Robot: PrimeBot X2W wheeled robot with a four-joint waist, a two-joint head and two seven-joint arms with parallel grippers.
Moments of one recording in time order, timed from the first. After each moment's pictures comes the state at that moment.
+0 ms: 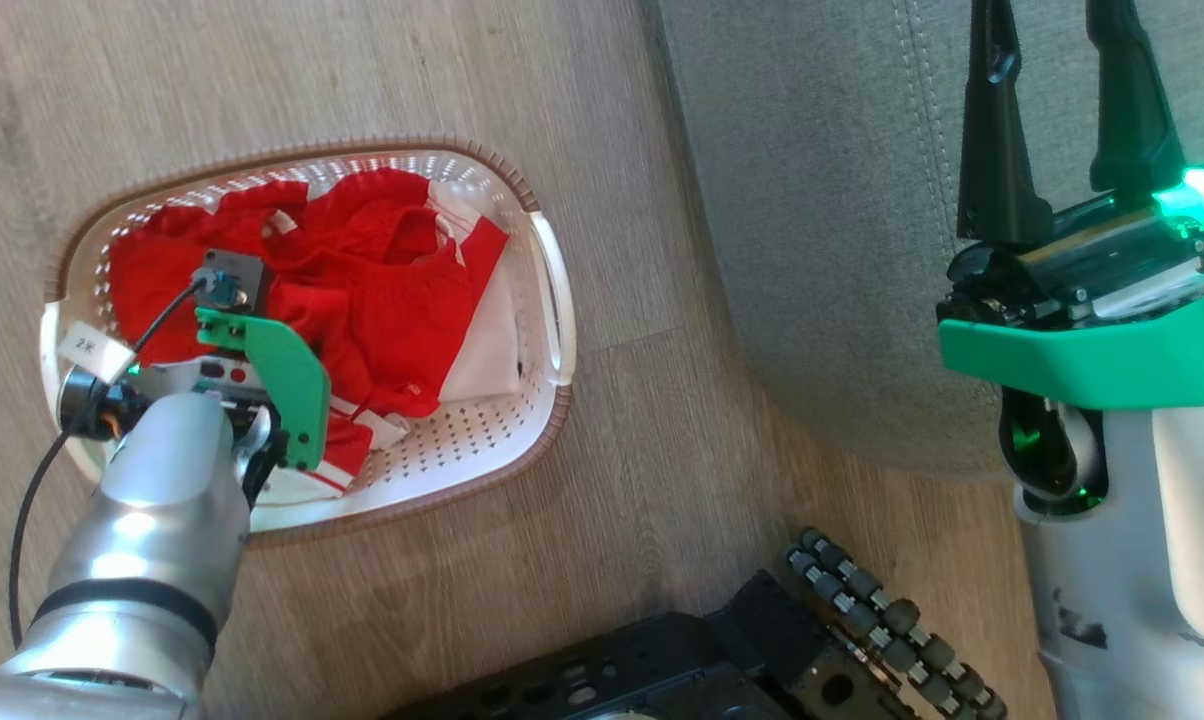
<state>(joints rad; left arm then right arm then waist) -0.84 0.15 -0.28 1.27 -0.08 -0.10 0.09 -0.44 -0.05 0.10 -0.16 0.30 0.13 -0.26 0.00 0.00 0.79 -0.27</state>
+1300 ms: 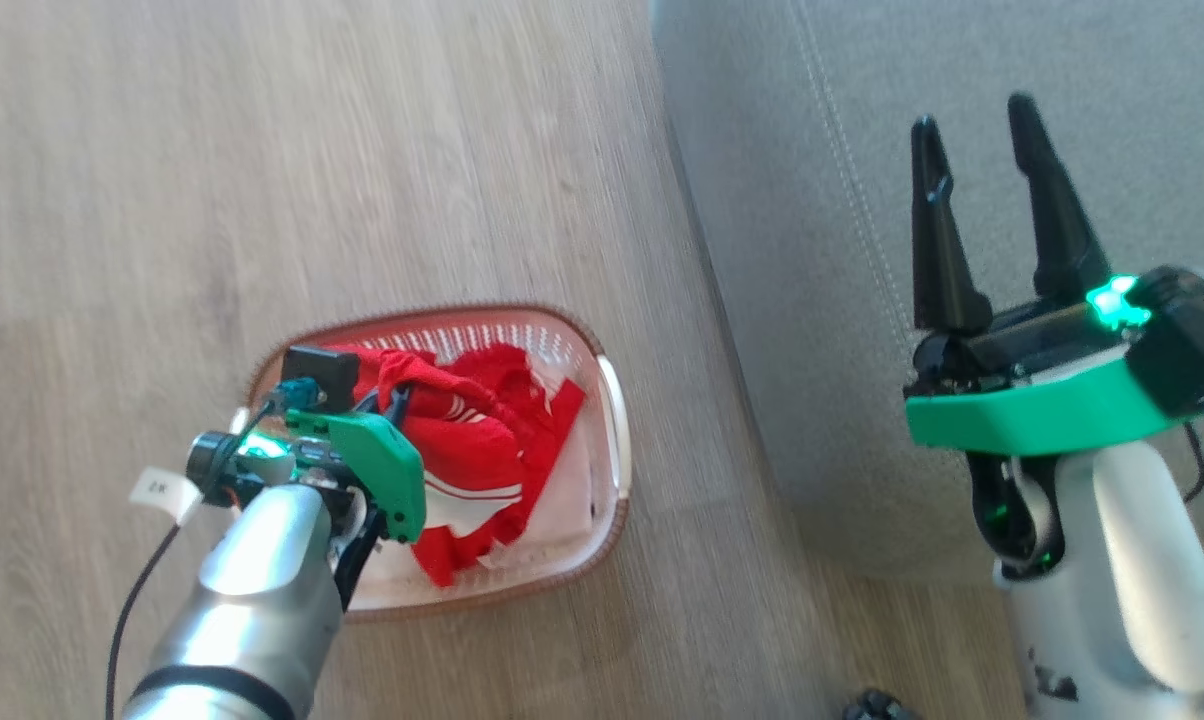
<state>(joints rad) -0.68 0.07 -0.45 1.18 -0.31 -0.13 -0.20 -0.33 -0.05 0.10 -0.05 0.26 0.13 -0.26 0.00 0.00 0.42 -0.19</state>
